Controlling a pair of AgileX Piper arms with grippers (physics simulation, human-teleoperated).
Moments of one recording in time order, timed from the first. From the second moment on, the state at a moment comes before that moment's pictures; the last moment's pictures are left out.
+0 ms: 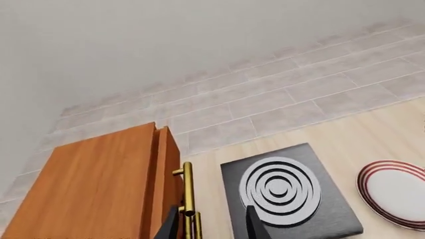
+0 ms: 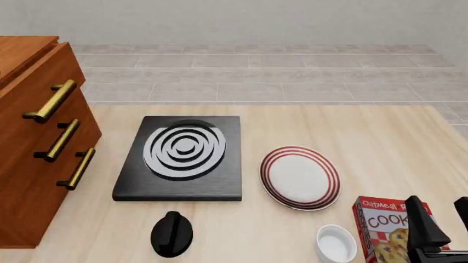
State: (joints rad) left arm -0.09 0.65 -1.14 0.73 0.23; right arm 0.00 0.00 -0.01 -0.01 0.04
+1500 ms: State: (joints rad) left arm -0.09 0.93 -1.43 1.16 0.16; right arm 0.00 0.00 -0.02 -0.03 0.09
